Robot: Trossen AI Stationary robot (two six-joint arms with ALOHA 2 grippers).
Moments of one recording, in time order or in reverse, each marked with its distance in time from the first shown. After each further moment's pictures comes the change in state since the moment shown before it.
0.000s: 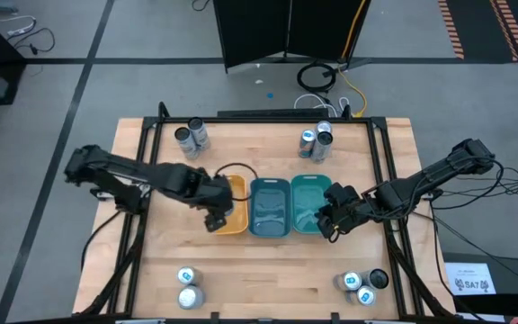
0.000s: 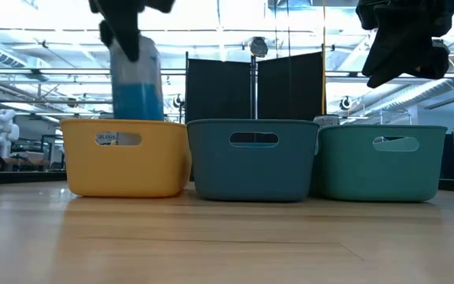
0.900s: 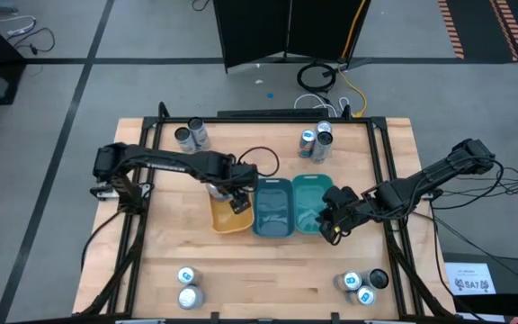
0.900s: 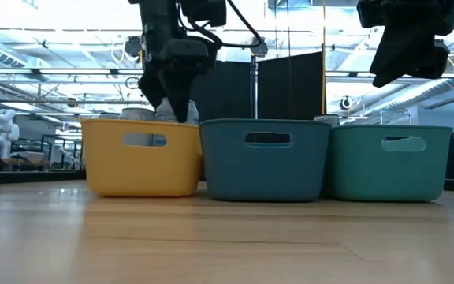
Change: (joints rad) left arm 0.231 0.226 0.002 0.182 0.064 0.096; right arm 0.000 0.000 0.000 0.008 -0.074 -0.088
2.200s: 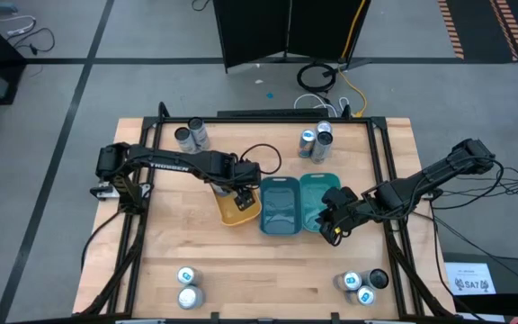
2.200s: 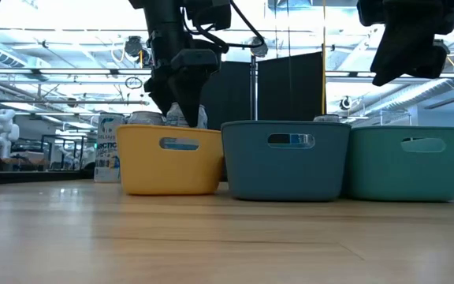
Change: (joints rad) left arm 0.007 0.012 -0.001 0.054 -0.054 -0.009; right arm 0.000 0.000 0.000 0.008 -0.007 -0.026
